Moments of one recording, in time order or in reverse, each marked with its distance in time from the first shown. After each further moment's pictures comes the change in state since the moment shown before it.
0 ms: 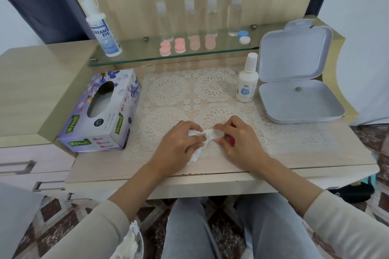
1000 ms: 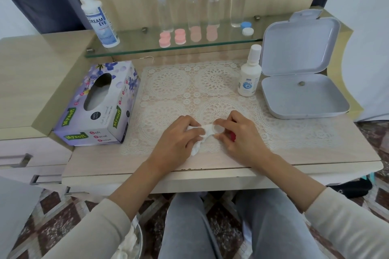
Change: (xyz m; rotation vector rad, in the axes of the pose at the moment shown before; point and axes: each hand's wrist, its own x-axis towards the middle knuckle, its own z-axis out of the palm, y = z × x) left_hand 0.000 0.006 0.001 -0.014 0.016 -0.065; right_hand 0.001 -0.001 -0.001 -0.024 -0.029 -0.007
